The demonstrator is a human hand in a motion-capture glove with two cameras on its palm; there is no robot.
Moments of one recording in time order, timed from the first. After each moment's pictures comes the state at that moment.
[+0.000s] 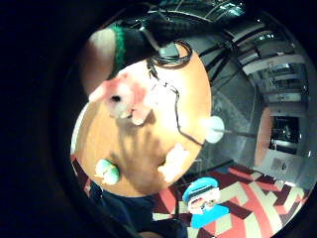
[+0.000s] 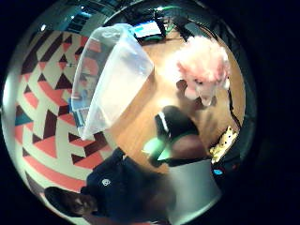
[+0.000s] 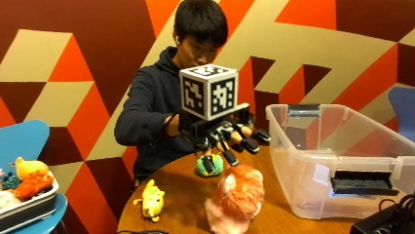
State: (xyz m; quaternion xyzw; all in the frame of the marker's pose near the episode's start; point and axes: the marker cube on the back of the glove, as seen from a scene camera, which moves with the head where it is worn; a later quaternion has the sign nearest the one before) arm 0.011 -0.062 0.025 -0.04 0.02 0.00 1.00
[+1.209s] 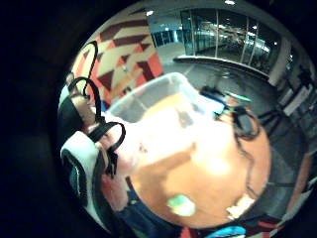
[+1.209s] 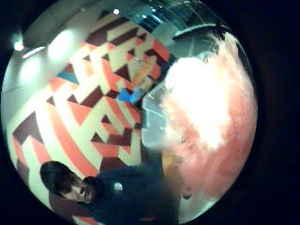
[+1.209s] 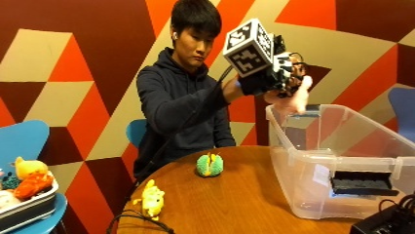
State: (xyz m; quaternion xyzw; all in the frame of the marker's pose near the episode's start) arm -0.214 -0.052 -0.053 0.14 -0.30 -0.21 0.92
